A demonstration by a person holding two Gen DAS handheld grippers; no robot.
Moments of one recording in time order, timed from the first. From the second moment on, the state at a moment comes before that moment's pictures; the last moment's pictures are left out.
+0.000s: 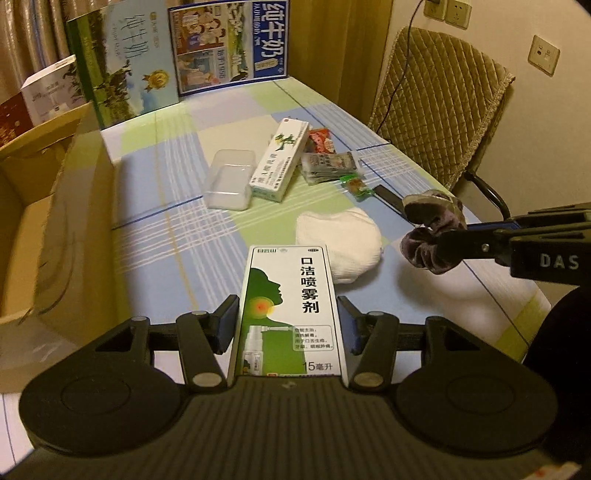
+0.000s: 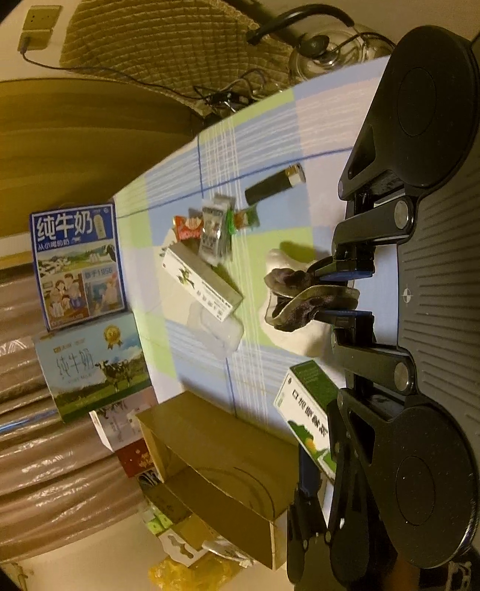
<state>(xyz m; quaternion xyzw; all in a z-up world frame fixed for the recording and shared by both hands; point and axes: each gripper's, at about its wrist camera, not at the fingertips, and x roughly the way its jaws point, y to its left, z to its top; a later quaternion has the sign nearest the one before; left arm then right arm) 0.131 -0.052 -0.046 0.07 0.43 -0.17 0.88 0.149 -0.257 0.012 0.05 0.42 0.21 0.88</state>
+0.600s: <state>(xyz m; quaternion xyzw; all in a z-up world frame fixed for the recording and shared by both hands) 0.117 0.000 -0.026 0.04 0.42 -0.14 0.89 0.182 -0.210 -0.007 0.05 0.44 0.25 0.86</state>
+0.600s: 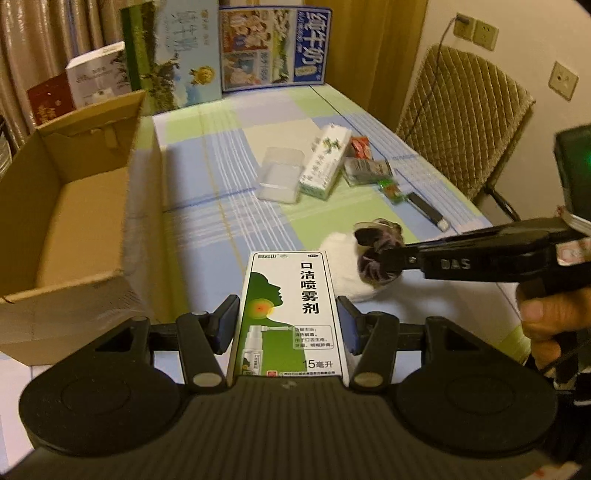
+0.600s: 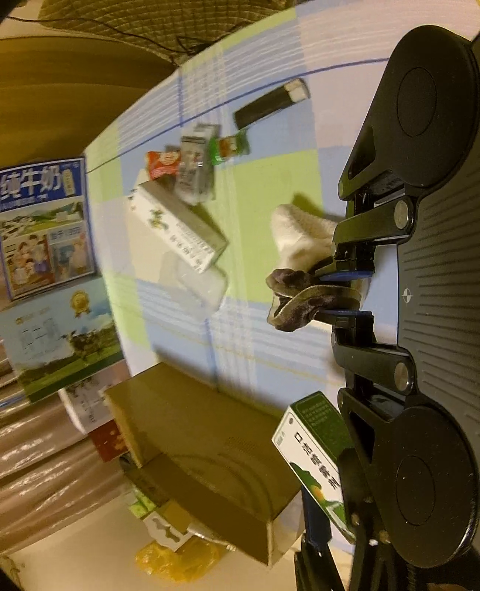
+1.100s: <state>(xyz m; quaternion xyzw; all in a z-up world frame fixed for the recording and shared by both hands) 0.124 0.090 0.079 0.02 0.34 -0.10 0.94 0.182 -0.097 0.118 0.06 0.35 0.38 0.86</state>
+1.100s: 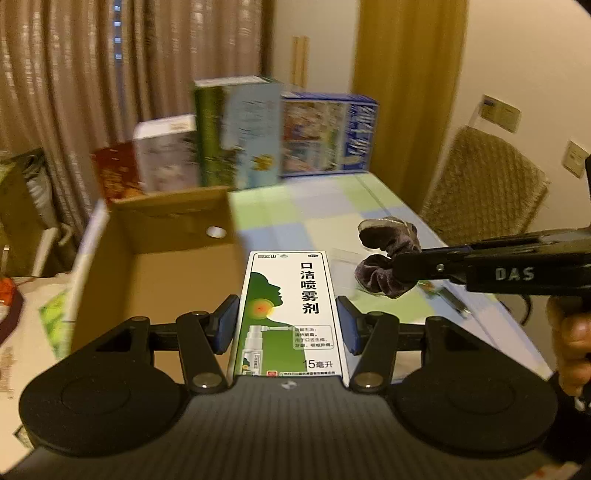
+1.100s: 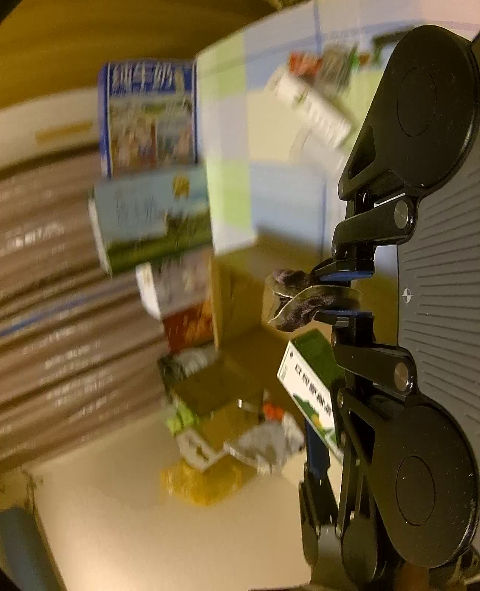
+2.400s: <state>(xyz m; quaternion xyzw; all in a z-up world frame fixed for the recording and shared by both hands) 0.101 0.177 0.071 -0.03 0.31 -0.01 0.95 0.119 -0.147 0.079 0.04 0.34 0.27 0.90</state>
